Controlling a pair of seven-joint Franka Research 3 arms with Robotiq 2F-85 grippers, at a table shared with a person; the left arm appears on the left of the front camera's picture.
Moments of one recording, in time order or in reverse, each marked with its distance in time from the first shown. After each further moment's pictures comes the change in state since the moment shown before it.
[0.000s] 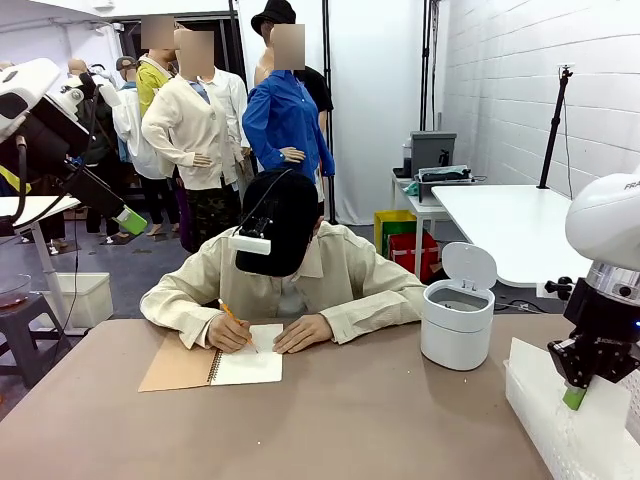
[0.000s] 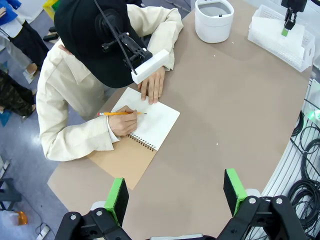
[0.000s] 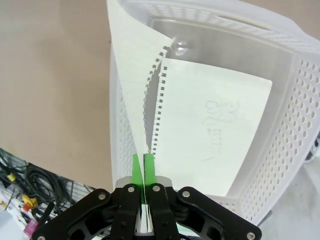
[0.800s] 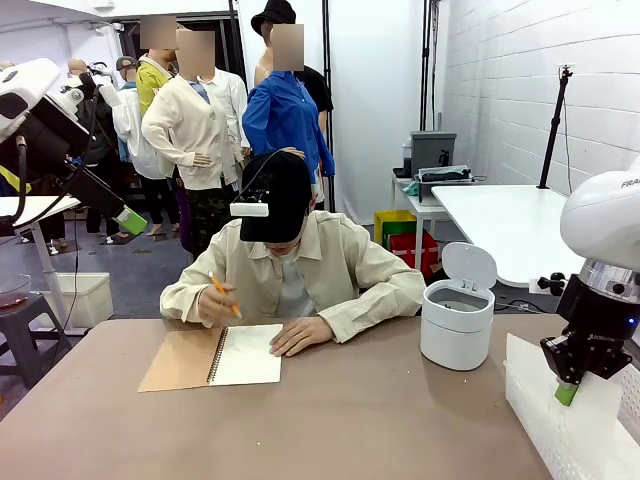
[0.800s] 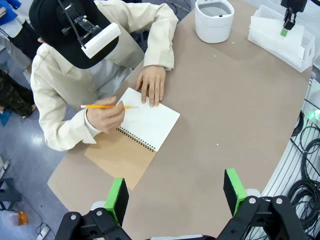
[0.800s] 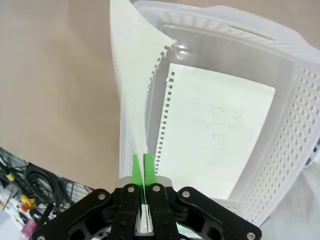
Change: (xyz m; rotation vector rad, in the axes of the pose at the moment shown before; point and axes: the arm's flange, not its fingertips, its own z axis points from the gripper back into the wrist) left arm 0.000 0.000 0.000 0.000 0.000 0.000; right arm 0.002 0.011 0.001 0.000 -0.013 0.025
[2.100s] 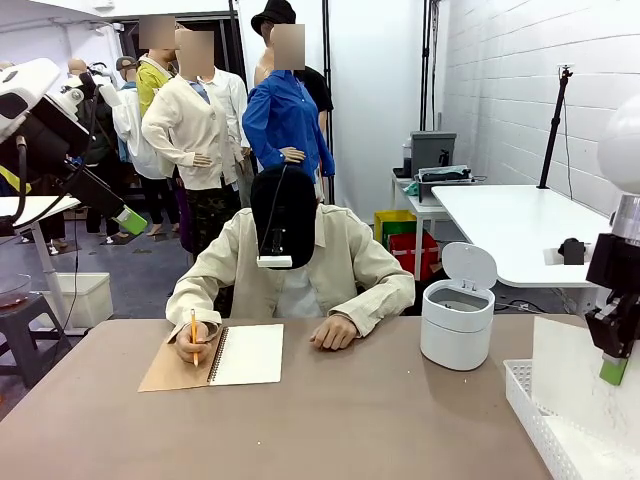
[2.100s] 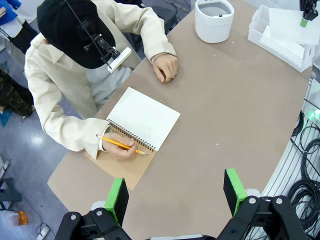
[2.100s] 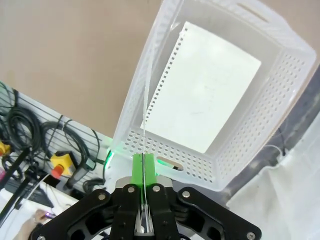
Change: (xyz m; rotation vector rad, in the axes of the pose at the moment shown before) left arm 0.000 0.000 0.000 0.000 0.000 0.000; right arm -0.037 0.015 0.075 -0.050 0.108 0.234
